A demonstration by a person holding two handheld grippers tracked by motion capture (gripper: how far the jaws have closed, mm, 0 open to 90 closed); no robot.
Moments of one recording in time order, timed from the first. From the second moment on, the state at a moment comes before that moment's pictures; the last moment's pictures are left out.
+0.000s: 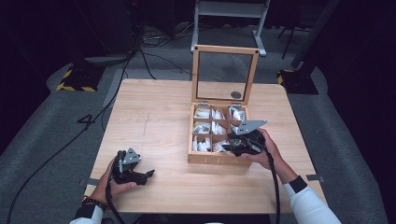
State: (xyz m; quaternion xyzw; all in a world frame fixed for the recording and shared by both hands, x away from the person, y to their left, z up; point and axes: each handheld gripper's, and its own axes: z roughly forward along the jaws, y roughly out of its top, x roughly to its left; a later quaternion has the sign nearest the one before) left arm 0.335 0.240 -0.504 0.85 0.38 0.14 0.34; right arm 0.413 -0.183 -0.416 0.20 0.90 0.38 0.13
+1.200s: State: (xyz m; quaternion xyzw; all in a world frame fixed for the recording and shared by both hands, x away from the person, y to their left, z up) left arm 0.329 0.244 -0.504 0.84 0.38 0.15 0.34; right arm 0.435 -0.134 -0.440 0.20 0.94 0.27 0.06
